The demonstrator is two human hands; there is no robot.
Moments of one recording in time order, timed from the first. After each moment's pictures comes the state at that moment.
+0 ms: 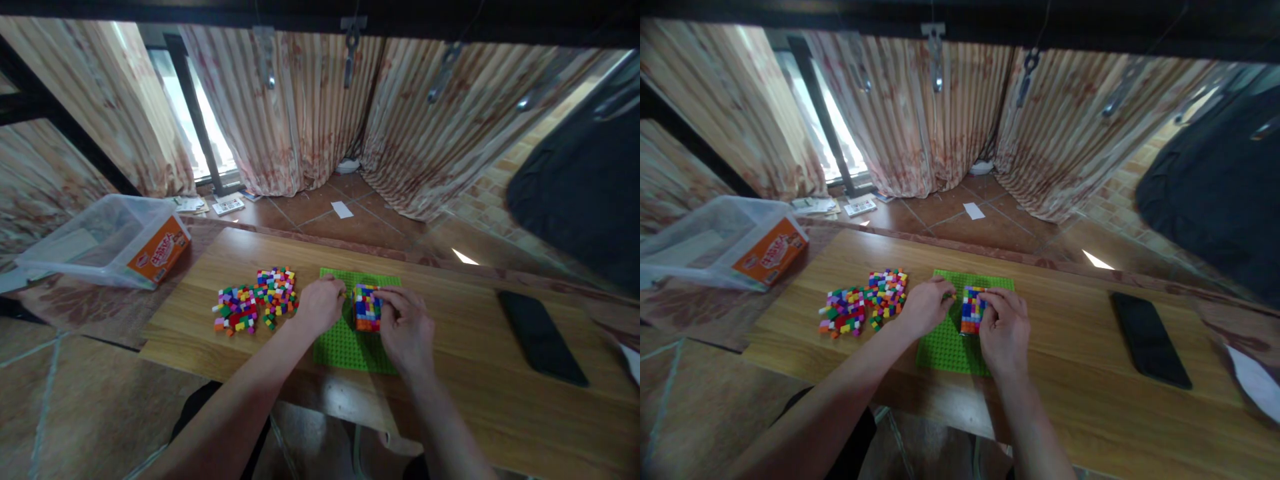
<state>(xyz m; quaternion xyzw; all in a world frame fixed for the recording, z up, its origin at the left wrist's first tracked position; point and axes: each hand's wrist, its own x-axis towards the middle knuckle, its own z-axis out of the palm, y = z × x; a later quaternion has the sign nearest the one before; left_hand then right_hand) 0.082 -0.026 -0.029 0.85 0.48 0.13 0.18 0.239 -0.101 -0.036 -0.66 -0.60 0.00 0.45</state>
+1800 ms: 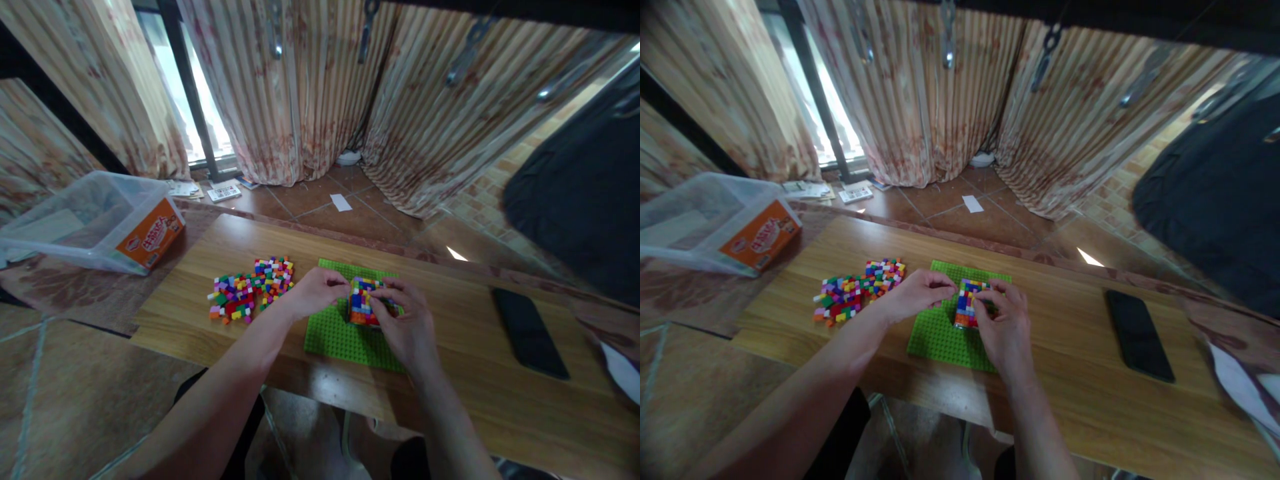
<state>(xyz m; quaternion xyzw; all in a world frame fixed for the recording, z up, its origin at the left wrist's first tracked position) 0.072 -0.022 -0.011 0.62 0.39 0.25 0.63 0.242 -0.107 -0.031 -0.67 -0.60 0.06 0.44</state>
